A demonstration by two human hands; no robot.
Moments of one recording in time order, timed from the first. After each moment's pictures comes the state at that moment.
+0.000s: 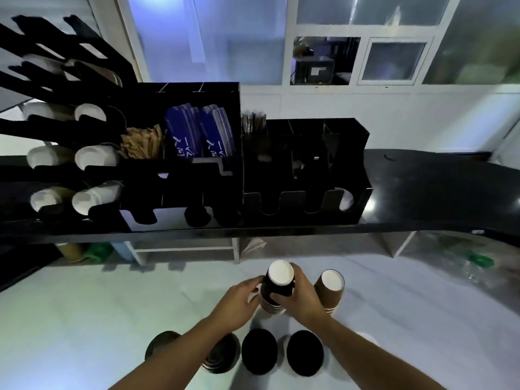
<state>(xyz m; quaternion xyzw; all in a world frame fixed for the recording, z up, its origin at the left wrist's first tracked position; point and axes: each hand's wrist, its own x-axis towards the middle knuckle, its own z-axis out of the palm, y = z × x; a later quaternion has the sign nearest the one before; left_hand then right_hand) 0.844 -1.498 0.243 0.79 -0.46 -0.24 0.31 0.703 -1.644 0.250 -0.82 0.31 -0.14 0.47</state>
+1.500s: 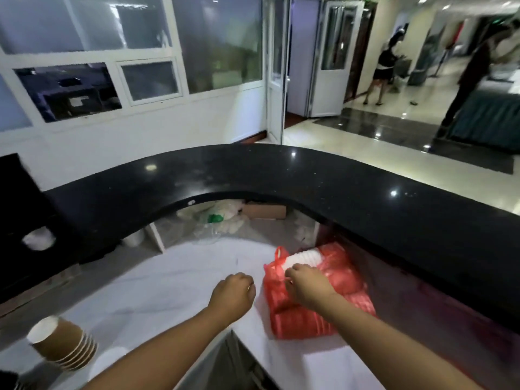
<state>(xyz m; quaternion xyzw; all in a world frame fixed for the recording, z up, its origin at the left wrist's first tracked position) 0.328 -1.788 0.275 0.64 -0.76 -0.09 0.09 0.103 -1.816 0.293 -0.83 0.55 -0.02 0.05</state>
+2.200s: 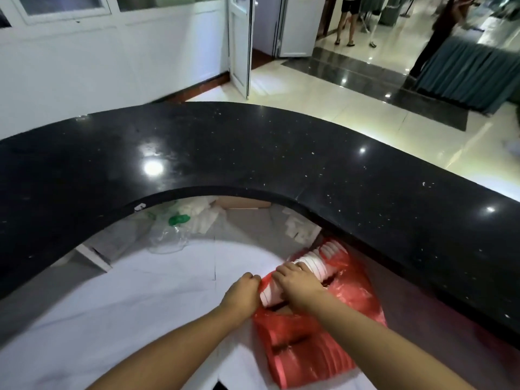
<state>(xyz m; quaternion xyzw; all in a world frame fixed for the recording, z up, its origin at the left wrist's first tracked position) 0.295 -1.954 0.180 0.59 -0.76 -0.29 0.00 0.109 -1.959 0.205 -0.85 0.50 0.16 0.08</state>
